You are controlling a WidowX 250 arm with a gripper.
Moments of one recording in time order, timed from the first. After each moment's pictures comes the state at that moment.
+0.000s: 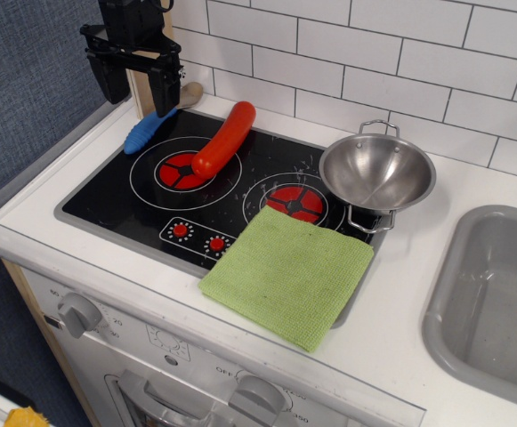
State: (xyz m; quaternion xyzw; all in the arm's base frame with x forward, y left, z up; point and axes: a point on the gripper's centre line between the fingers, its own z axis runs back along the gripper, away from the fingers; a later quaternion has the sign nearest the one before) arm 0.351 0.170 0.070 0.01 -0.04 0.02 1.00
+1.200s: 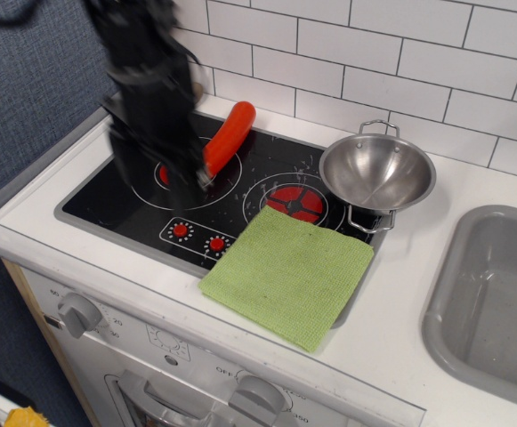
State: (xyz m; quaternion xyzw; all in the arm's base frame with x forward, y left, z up) arm 0.262 0.062 0.058 0.02 -0.02 -0.13 0.99
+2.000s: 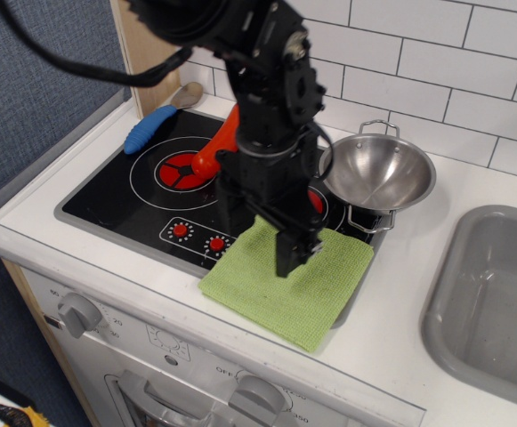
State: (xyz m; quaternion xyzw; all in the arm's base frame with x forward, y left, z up) arm 0.277 -0.012 0.040 0.03 -0.05 -0.16 0.99
